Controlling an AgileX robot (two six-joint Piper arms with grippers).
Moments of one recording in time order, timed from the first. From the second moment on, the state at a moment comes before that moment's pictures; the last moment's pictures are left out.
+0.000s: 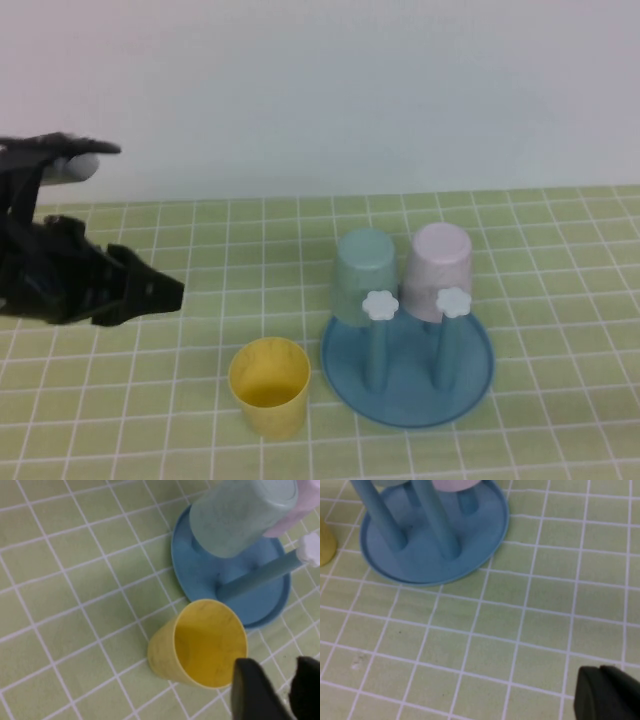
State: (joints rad) right arm -0.02 0.58 -0.38 0.51 0.74 -0.51; left arm -0.05 1.26 -1.01 -0.80 0.97 0.67
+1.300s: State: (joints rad) right arm -0.02 0.59 -0.38 0.55 0.74 -0.57; left arm -0.41 1.73 -1.20 -0.23 0.84 0.26
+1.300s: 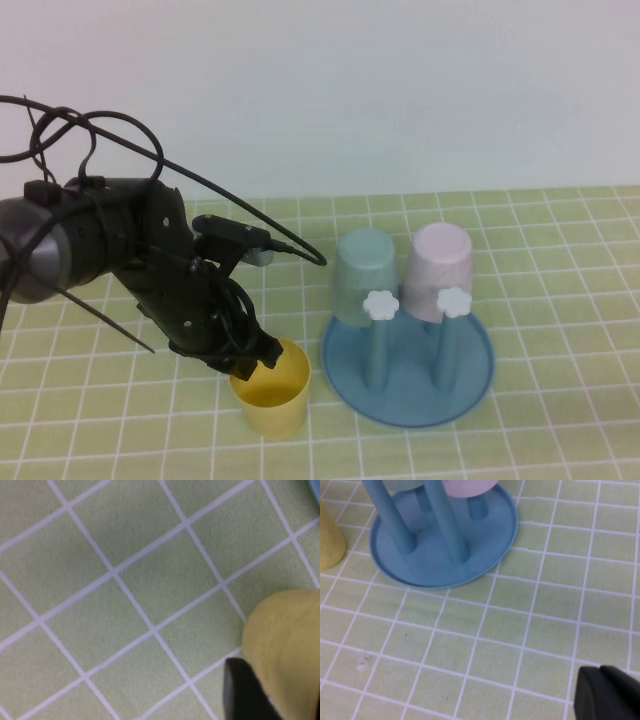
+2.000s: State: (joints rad) right arm -0.02 0.57 -0.44 0.72 0.80 -0.83; left arm -0.41 1.52 -1.28 -0.52 1.08 0.41
